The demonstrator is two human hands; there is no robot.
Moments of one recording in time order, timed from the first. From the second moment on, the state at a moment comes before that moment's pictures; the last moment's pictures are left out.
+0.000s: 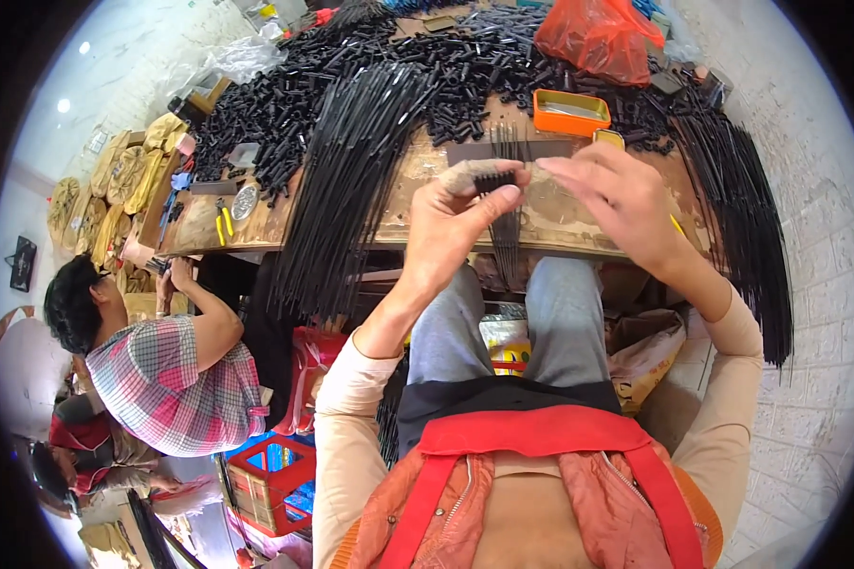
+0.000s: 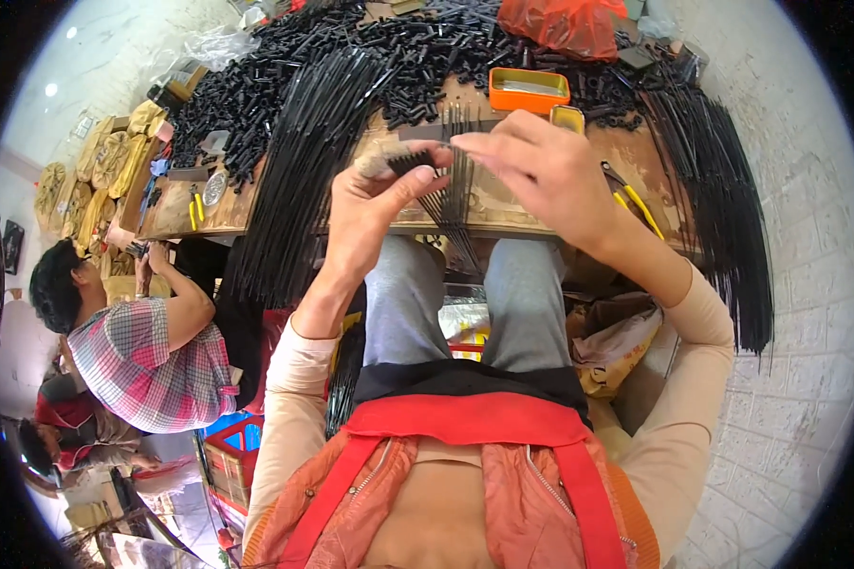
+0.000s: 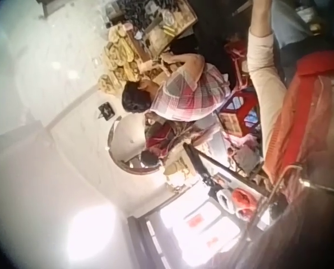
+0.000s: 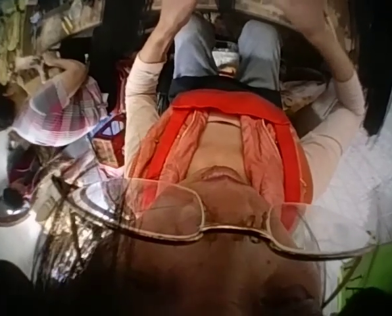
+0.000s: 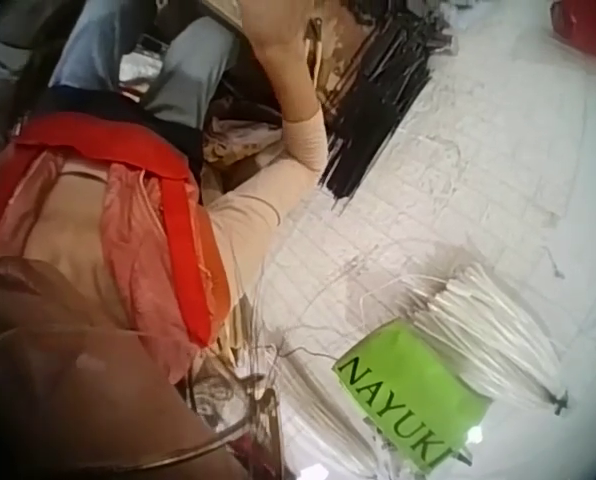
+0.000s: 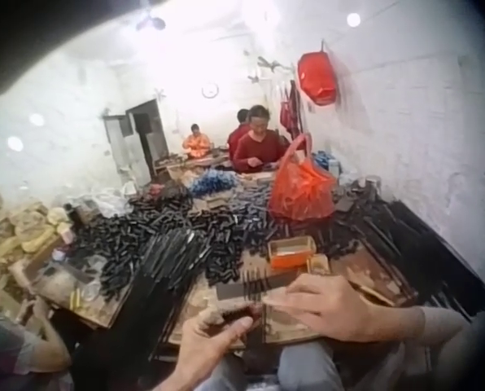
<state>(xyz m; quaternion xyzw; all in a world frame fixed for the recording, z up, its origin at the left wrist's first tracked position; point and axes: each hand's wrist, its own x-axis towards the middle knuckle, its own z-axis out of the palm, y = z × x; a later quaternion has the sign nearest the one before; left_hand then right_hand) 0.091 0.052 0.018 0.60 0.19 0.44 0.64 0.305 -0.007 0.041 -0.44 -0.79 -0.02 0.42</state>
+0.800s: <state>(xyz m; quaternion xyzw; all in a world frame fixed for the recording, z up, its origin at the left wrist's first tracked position) 0.087 0.062 0.015 0.54 0.18 0.44 0.69 0.285 -0.006 0.051 -0.39 -0.84 -0.25 0.29</state>
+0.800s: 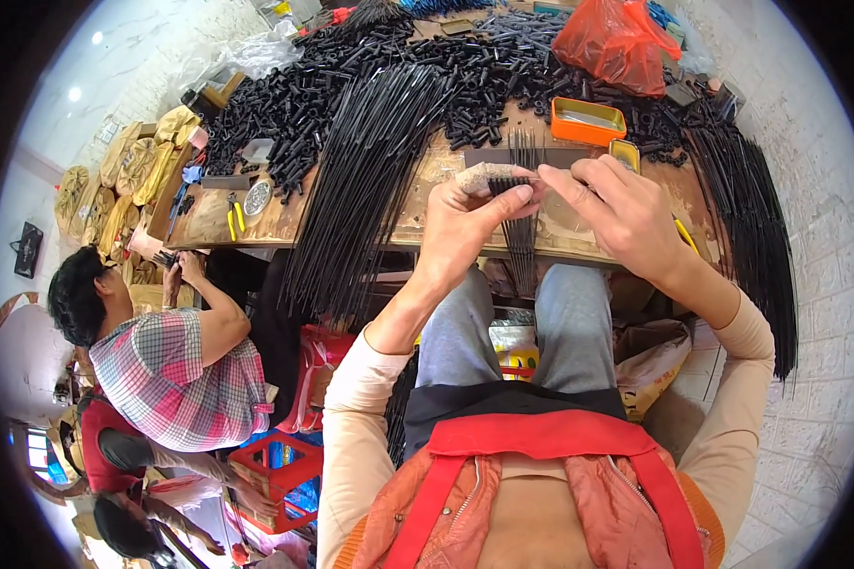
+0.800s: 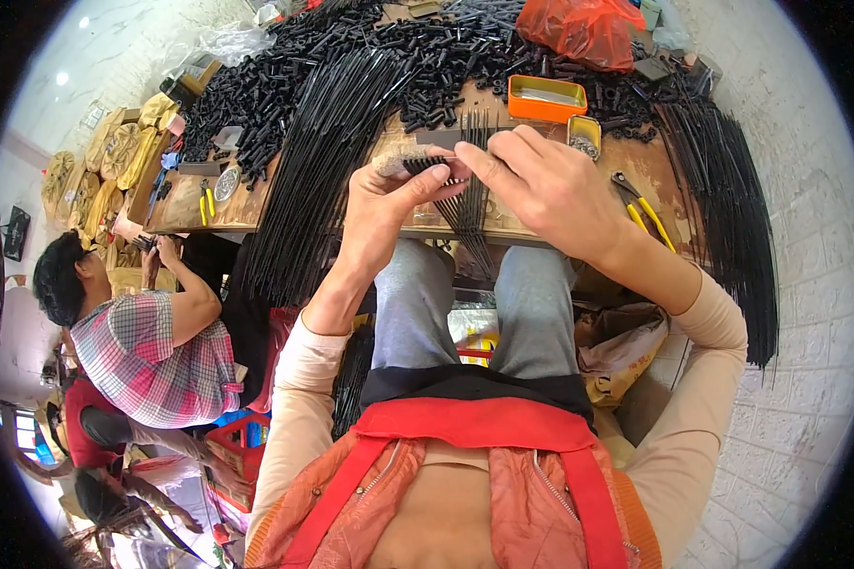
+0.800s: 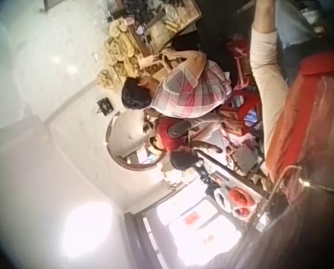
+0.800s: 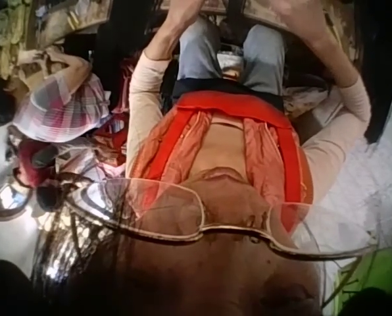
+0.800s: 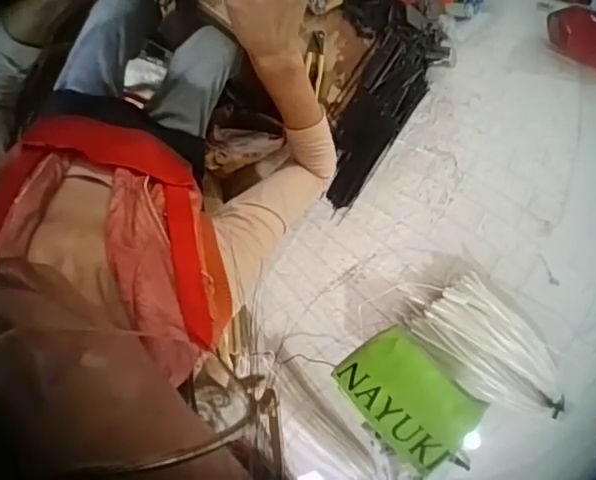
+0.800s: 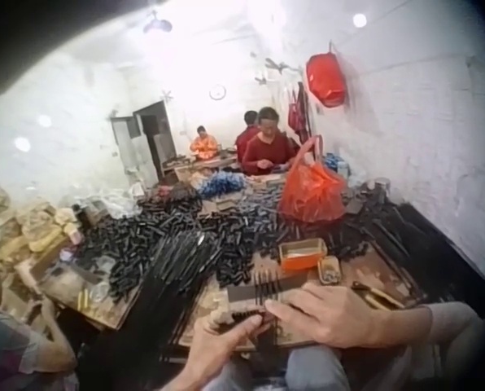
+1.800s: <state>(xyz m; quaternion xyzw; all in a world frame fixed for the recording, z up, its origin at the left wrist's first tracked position) 0.086 0.063 0.019 0.57 0.19 0.41 0.69 0.301 -0.011 0.060 -0.42 -0.84 -0.17 0.31</state>
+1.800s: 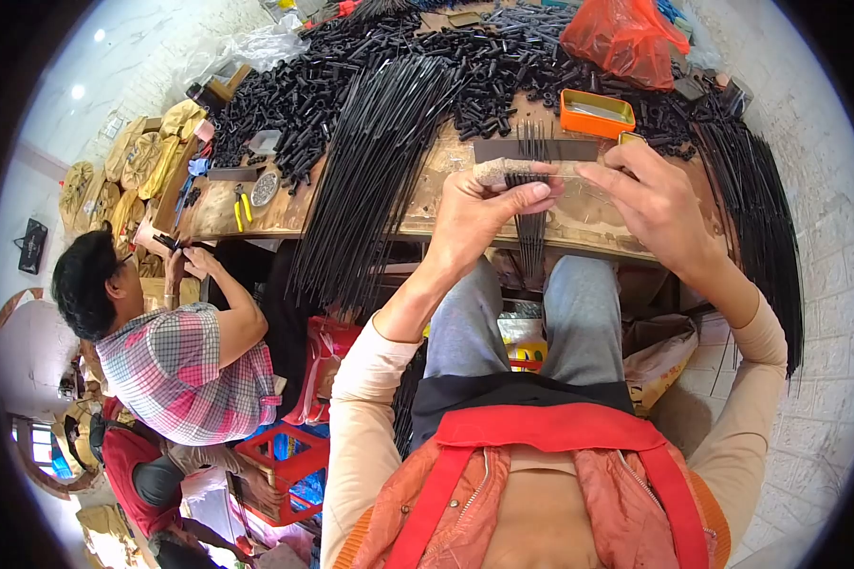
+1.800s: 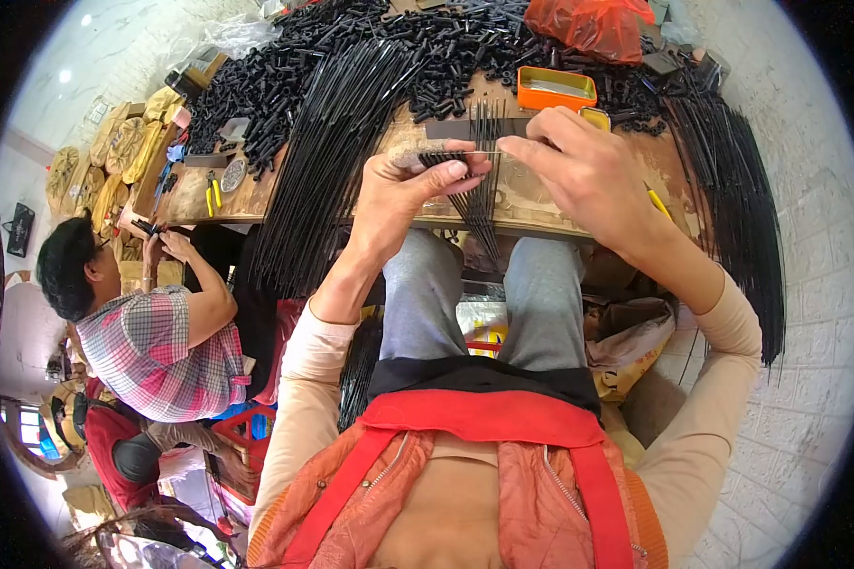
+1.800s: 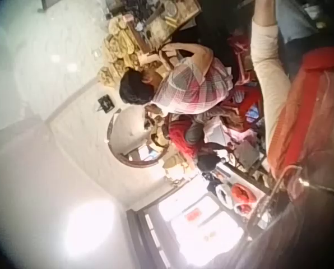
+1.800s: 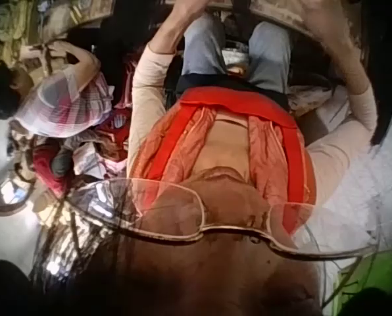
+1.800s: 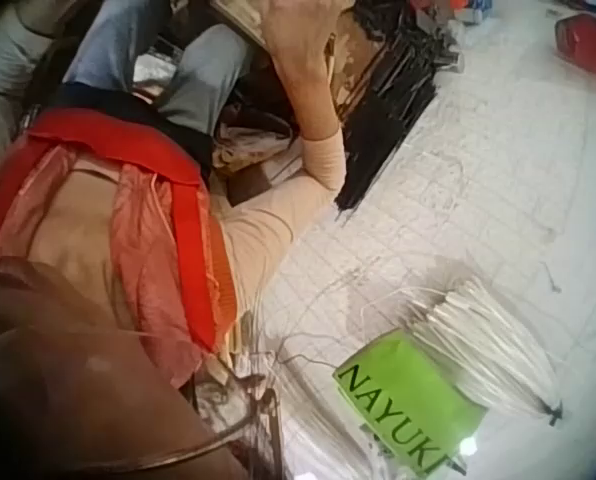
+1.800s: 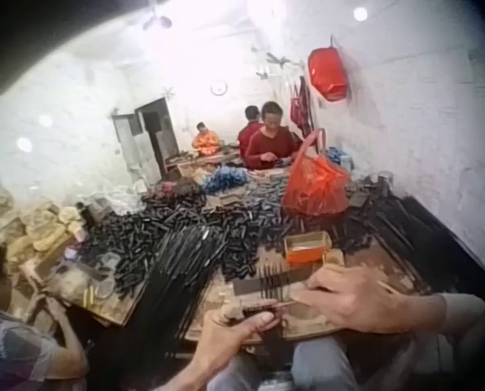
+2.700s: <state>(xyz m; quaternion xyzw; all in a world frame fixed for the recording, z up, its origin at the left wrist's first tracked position) 0.099 0.099 -0.102 0.94 0.18 0.25 0.12 0.382 0.026 -0.086 -0.66 -0.74 -0.04 0.12</state>
